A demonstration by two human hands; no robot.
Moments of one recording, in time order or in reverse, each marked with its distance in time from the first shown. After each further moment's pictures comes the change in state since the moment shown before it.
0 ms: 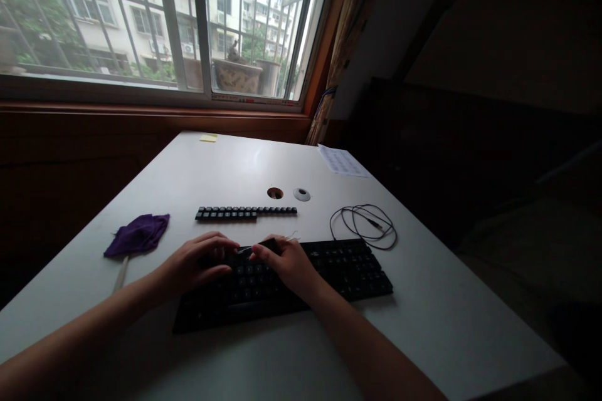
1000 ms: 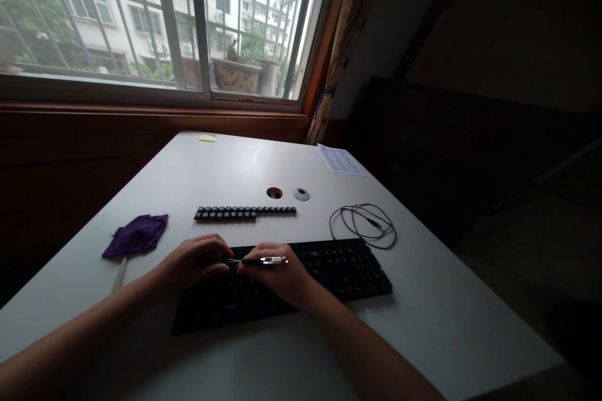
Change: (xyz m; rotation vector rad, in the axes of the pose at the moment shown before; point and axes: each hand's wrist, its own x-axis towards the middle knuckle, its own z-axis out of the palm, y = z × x) left_hand 0.000 -0.005 0.000 -0.073 -0.038 -0.058; right_hand -0.003 0.016 0.018 0.105 -0.070 -0.237
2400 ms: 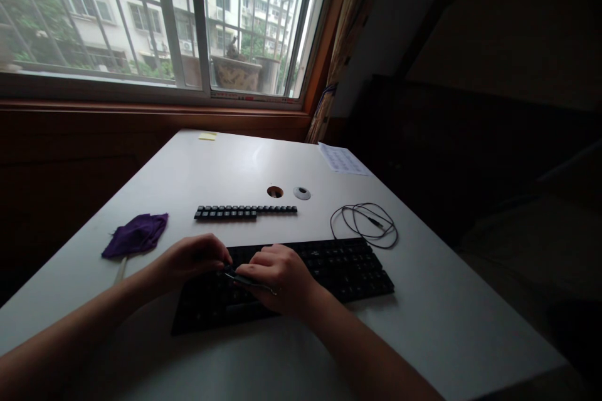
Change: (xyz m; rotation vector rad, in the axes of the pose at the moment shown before) left_hand -0.003 -0.002 -0.006 -0.334 -0.076 -0.126; right_hand -0.005 -0.011 -0.005 -0.724 -0.140 -0.360
